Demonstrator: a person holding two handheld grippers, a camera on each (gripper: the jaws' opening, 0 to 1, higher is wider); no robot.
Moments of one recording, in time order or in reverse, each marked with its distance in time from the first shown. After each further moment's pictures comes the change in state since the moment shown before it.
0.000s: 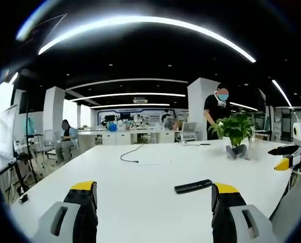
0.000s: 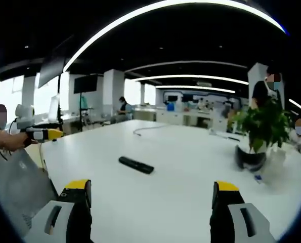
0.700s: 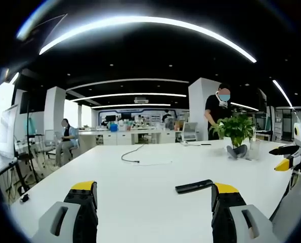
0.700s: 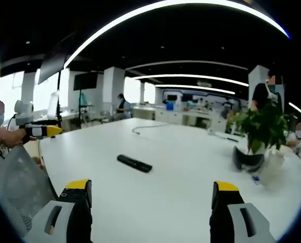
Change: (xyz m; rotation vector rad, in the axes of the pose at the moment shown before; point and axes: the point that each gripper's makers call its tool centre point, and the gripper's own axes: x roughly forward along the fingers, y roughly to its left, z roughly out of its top) left arm -0.001 0.001 0.001 0.000 -0.001 0.010; right arm -0.001 -0.005 -0.001 -0.006 0.005 -0.020
